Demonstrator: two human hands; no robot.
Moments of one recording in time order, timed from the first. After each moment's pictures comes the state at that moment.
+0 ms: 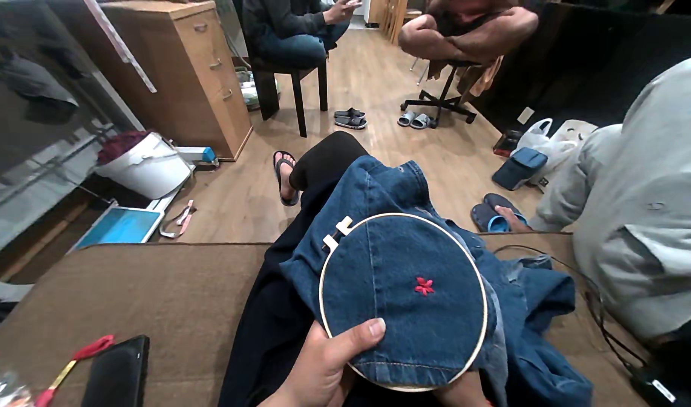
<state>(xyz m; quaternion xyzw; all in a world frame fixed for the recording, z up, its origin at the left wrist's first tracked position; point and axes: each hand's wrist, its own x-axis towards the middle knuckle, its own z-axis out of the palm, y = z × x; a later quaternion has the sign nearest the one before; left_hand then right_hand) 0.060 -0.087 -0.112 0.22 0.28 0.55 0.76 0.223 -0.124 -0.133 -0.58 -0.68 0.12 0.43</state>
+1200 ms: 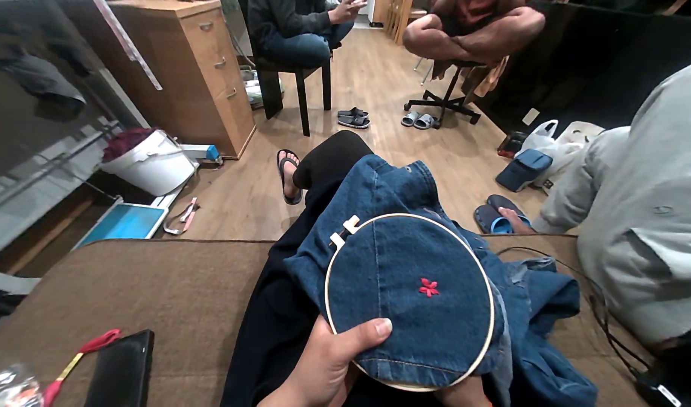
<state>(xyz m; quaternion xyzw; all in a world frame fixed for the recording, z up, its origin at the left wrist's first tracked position) 0.060 -0.085 -0.110 0.22 0.32 0.54 0.75 0.223 -0.125 -0.133 -0.57 -0.71 0.09 0.41</state>
